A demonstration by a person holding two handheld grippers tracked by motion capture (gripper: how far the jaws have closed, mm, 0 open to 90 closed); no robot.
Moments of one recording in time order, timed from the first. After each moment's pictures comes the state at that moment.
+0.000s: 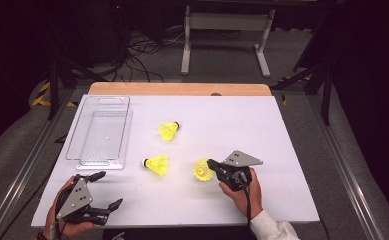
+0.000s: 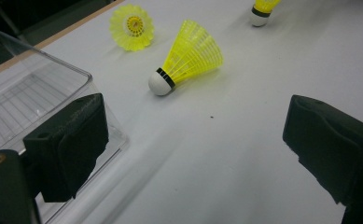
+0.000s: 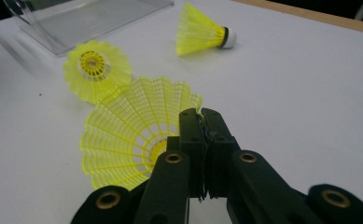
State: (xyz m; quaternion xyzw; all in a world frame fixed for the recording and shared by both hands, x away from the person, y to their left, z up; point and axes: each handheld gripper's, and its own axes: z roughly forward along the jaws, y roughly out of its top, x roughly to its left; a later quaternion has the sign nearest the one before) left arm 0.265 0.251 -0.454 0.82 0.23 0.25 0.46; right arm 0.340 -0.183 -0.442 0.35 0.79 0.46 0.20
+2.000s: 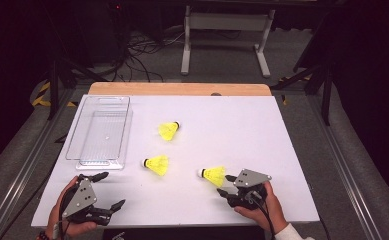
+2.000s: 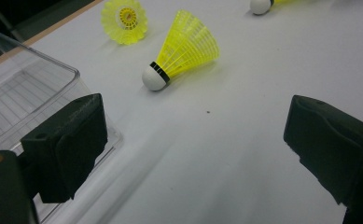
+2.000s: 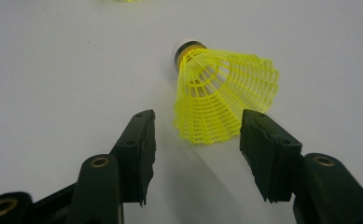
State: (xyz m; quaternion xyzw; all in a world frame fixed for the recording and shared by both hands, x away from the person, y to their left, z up) left arm 0.267 0.245 -0.456 0.83 0.23 0.25 0.45; right arm 0.306 -0.214 -0.459 0.27 0.86 0.39 0.18
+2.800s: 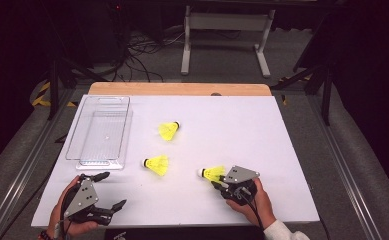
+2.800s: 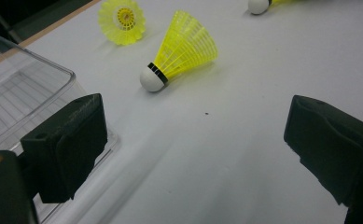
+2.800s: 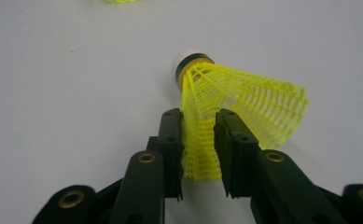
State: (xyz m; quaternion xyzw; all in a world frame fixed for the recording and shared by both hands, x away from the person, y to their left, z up) left arm 0.269 0.243 -0.456 0.83 0.22 0.24 0.45; right arm 0.319 -0.195 -0.468 0.27 0.86 0.38 0.19
